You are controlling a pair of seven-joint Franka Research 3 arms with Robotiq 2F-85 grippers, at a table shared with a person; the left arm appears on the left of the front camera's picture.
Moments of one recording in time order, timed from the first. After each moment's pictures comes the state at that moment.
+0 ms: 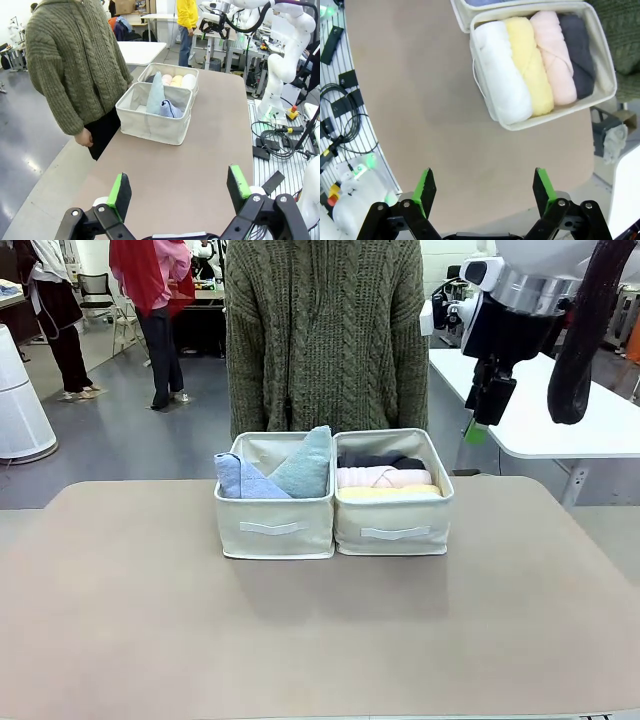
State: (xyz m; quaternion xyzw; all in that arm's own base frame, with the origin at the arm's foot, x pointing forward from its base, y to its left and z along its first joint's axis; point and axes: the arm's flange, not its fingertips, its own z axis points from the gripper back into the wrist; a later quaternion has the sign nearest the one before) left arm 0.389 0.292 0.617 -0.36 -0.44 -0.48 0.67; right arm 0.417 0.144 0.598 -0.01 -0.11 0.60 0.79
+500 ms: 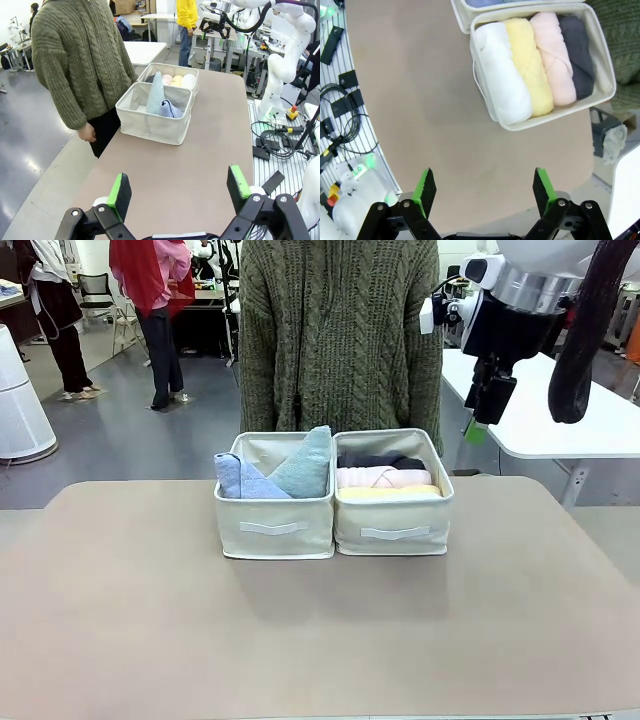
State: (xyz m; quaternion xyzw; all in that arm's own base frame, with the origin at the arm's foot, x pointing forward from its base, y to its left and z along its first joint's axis) left arm 0.389 0.292 0.617 -0.36 -0.44 -0.48 0.67; right arm 0.416 0.144 0.599 -0.01 -0.11 0.60 0.79
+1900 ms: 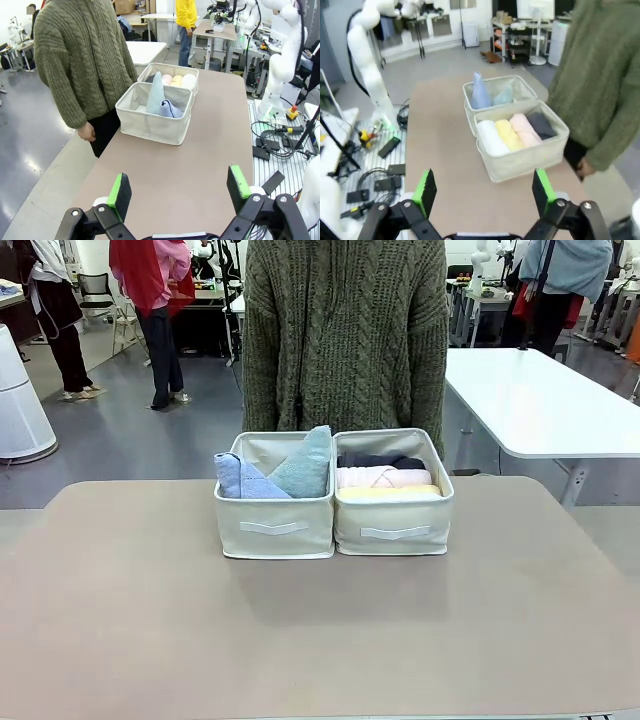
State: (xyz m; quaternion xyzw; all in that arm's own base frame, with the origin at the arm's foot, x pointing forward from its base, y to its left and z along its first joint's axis) left arm 0.390 0.292 0.617 -0.36 -0.44 -0.48 0.67; right arm 0.408 -0.231 0.598 0.37 -0.43 0.48 0.67
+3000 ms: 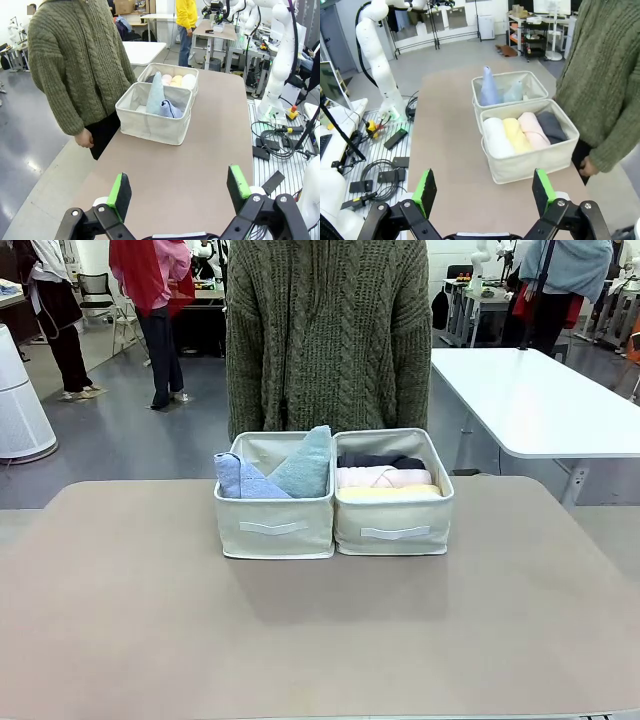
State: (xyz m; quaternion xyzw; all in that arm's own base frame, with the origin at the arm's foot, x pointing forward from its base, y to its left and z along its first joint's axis) left arm 0.390 0.291 0.617 -0.36 -0.44 -0.48 0.67; right arm 0.440 -0.205 0.603 0.38 -0.40 0.52 0.65
